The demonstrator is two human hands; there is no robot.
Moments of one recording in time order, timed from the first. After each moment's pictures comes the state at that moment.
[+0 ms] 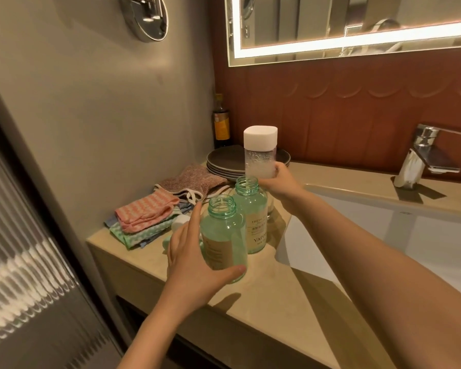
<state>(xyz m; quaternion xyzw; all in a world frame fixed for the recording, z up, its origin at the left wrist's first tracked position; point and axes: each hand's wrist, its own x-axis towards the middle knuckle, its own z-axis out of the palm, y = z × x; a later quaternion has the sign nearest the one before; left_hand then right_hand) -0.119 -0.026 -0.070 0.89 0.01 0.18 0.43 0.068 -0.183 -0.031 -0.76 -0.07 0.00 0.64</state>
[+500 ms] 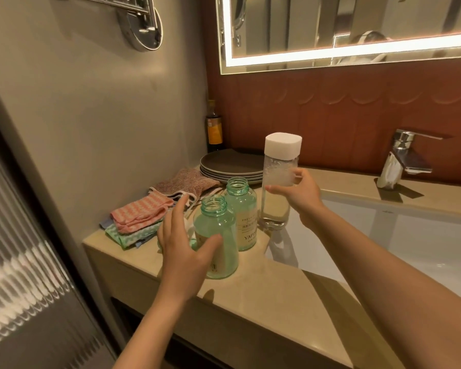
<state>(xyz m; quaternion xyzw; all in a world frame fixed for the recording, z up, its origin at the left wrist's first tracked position) -0.130 -0.042 -0.052 0.82 0.01 0.28 0.51 0.028 -0.229 -0.032 -0.75 0.02 -0.13 0.65</state>
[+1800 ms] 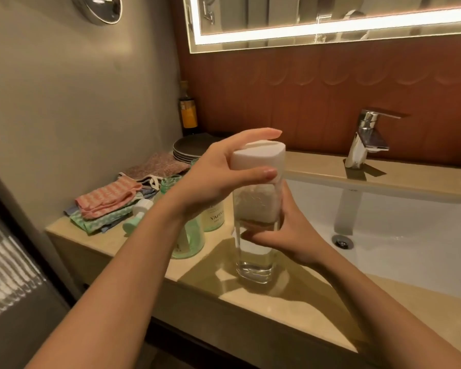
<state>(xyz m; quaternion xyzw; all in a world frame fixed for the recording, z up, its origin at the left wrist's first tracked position) -0.104 -0.120 0.038 0.75 -0.29 0.03 0.59 -0.097 -0.272 -0.050 -0.75 -0.27 -0.03 0.60</state>
